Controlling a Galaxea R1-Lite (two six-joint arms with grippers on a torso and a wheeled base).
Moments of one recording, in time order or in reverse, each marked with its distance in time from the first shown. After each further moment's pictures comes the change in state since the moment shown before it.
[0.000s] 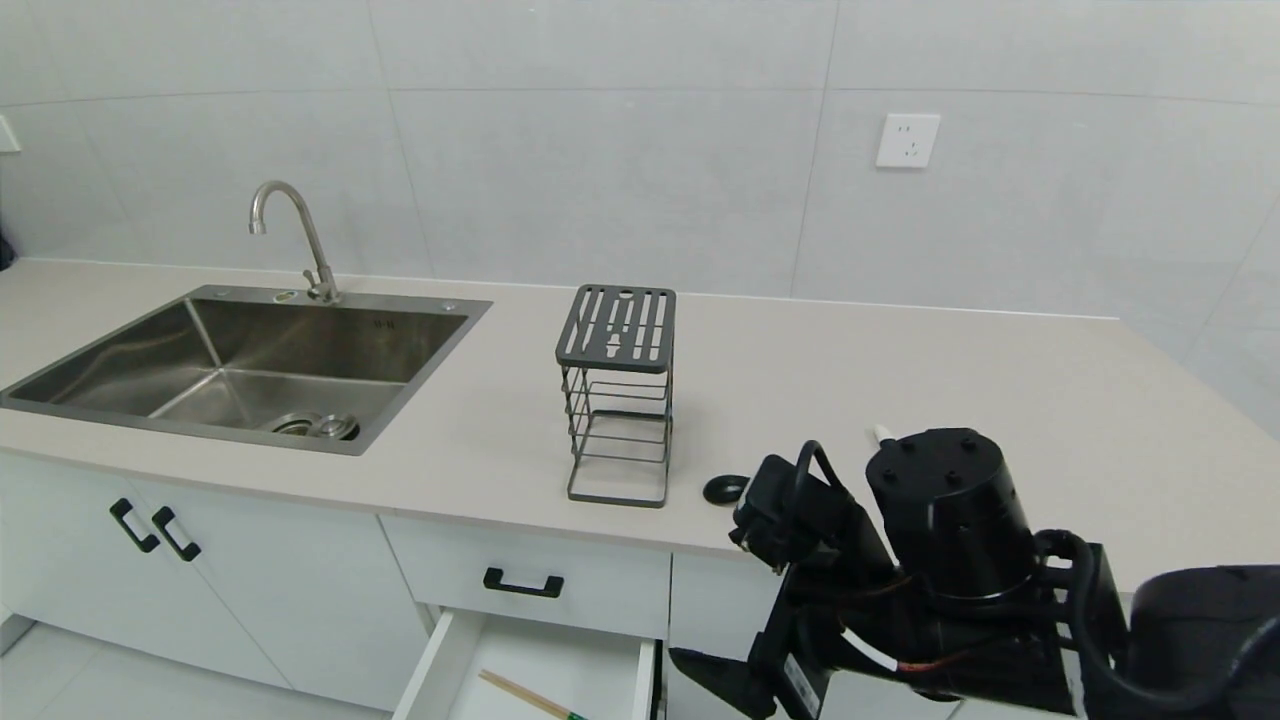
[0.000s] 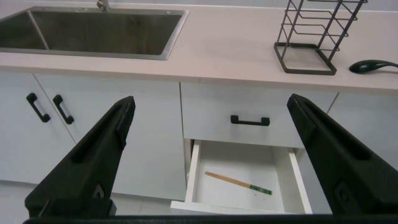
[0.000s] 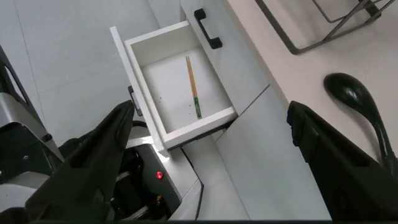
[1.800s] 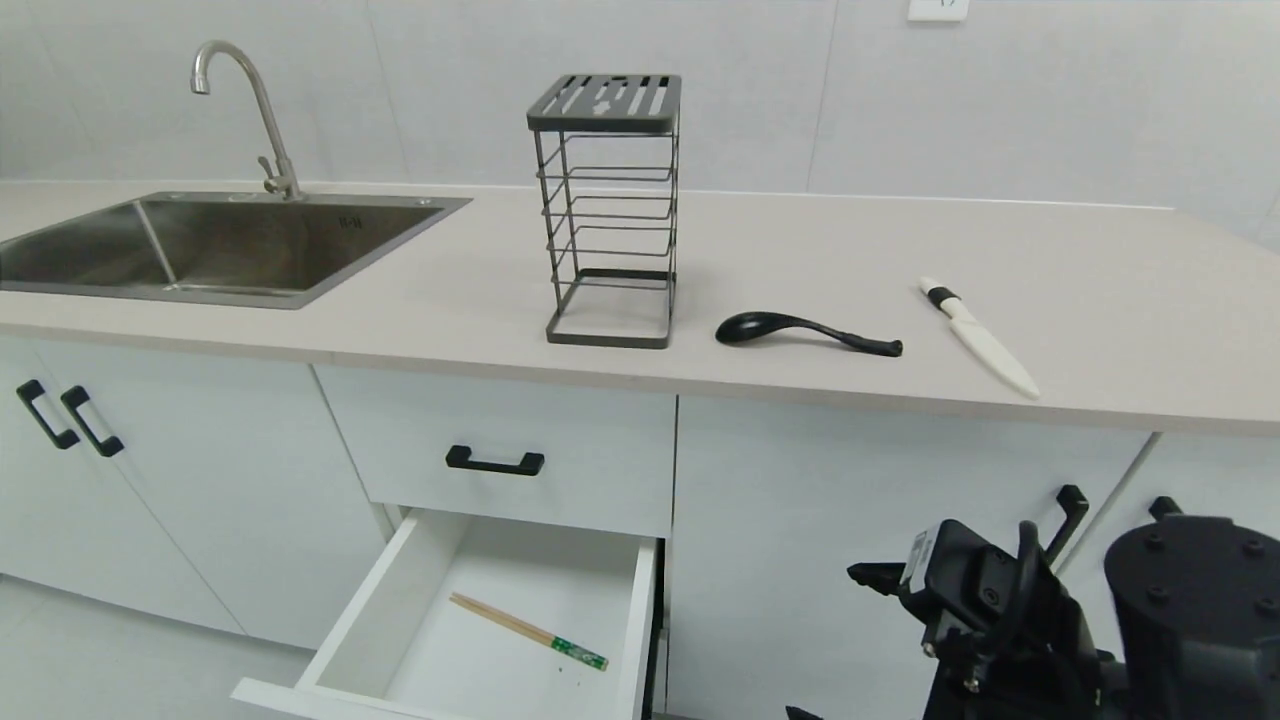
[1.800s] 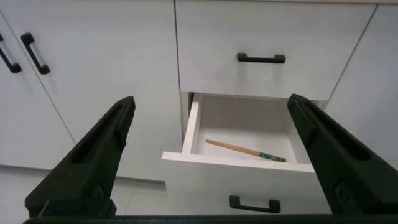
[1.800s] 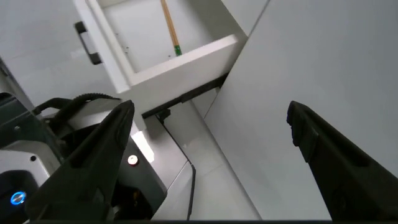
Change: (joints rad) left arm 0.000 0.000 0.000 0.000 0.000 0.000; right arm 0.053 -0.311 0.279 -0.014 -0.185 0.004
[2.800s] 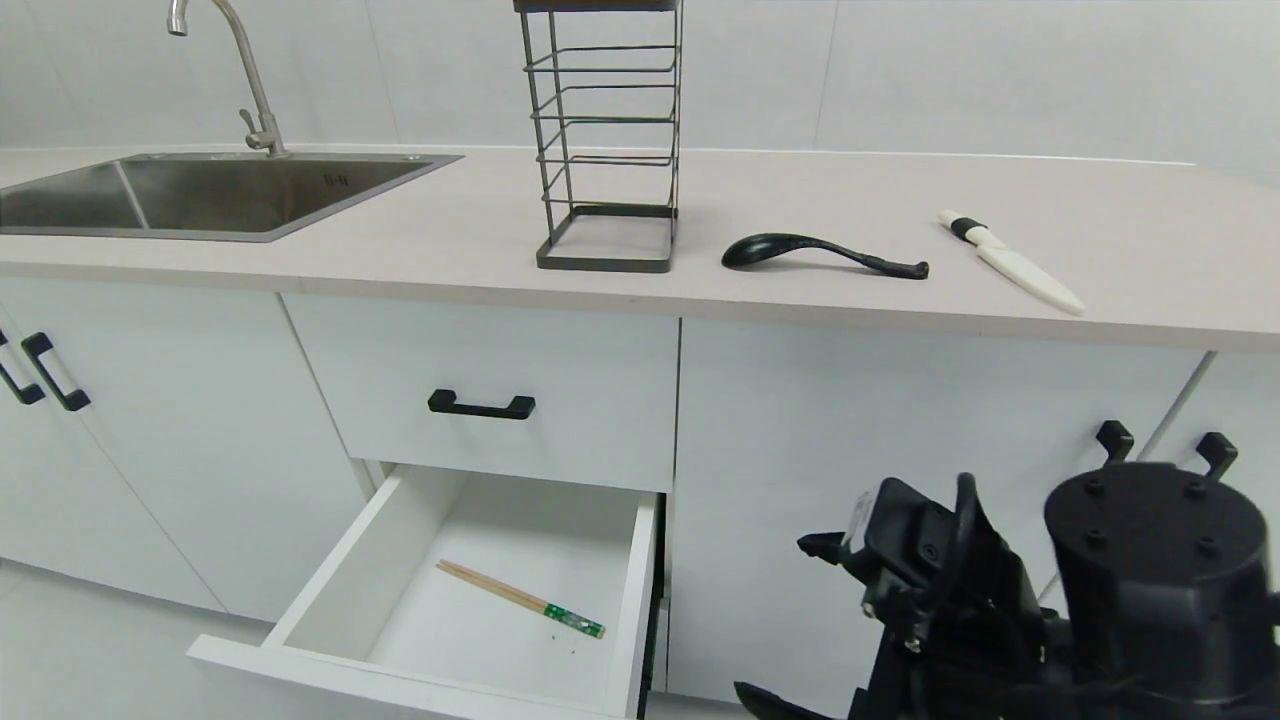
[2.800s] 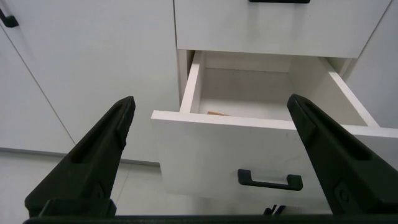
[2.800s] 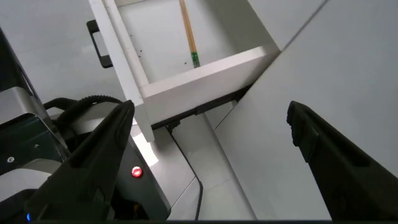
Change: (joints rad) left arm 0.000 0.000 0.000 0.001 0.000 0.000; right arm 0.027 0.048 -0.139 0.068 0.031 -0.009
